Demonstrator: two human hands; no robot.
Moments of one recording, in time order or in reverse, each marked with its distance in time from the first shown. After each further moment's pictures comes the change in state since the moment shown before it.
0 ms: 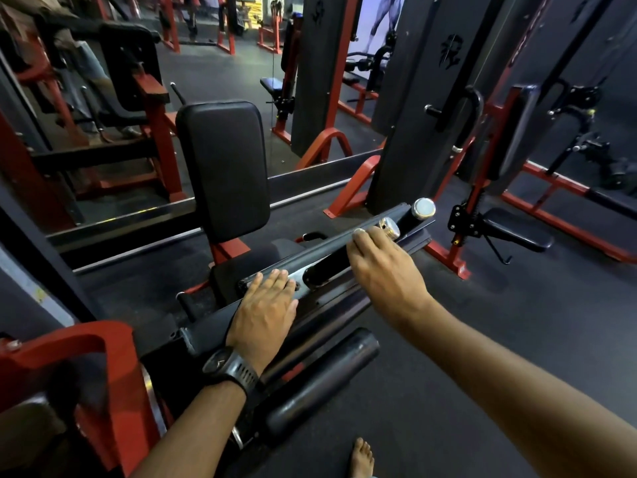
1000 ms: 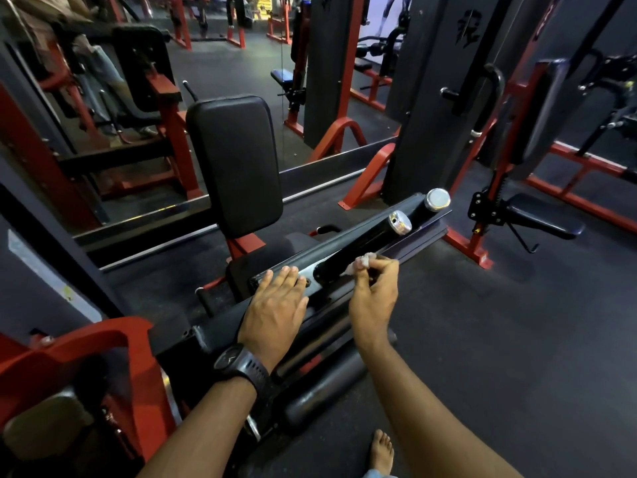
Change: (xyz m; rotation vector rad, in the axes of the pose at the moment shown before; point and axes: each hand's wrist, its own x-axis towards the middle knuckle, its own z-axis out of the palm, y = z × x) left_hand 0.002 0.000 -0.001 0.039 0.018 0.032; right_hand -0.010 -0.088 0.063 1.520 0.497 1.181
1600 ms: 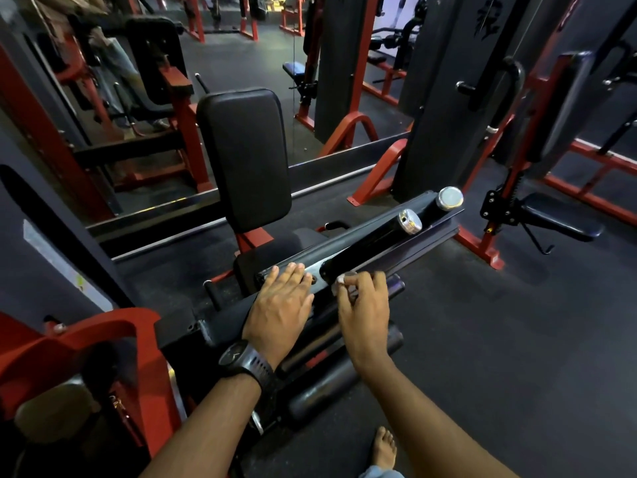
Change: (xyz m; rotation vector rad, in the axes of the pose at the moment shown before) left_hand -0.001 0.001 -0.001 -0.010 -0.030 -0.018; right_hand -0.021 0.011 0.000 -0.564 -0.221 -0.148
